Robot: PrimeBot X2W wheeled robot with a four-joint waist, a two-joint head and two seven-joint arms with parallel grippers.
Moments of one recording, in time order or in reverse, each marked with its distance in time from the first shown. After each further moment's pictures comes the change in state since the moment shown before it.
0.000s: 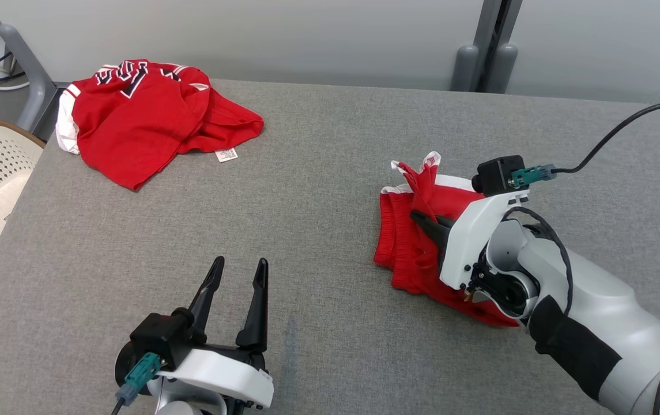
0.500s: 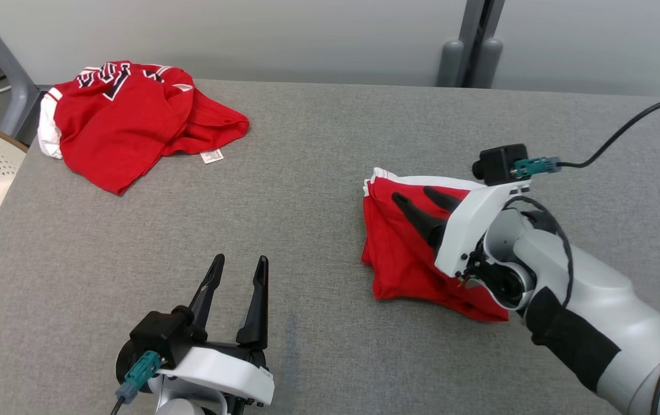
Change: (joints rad) left arm -0.009 -0.004 0.000 0.011 -0.006 -0.001 -0.008; right arm -0.023 0.021 0.010 0.006 0.016 0.000 -0.073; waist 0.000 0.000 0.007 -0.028
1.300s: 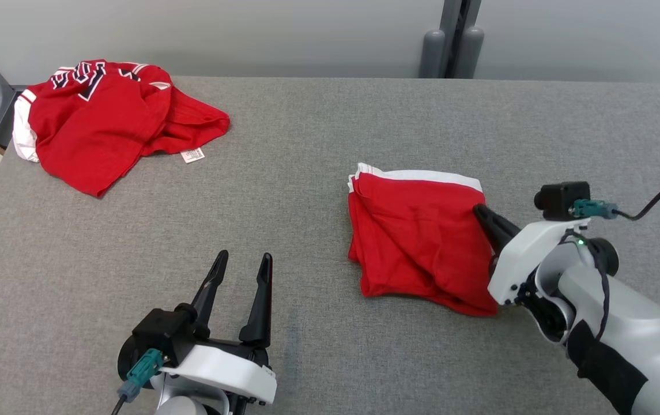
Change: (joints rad) left arm -0.009 0.008 -0.018 -0.012 0.000 0.002 0.000; right arm 0.064 -0.081 0.022 0.116 -0.079 0.000 -0.222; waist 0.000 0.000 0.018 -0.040
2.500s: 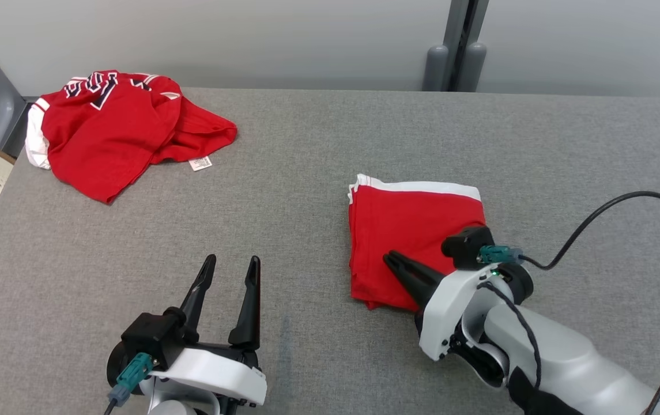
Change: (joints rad) left arm 0.014 0.018 0.009 -0.009 -0.013 0.022 -0.001; right arm 0.088 0.106 0.102 -0.135 -0.144 0.000 -0.026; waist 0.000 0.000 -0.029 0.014
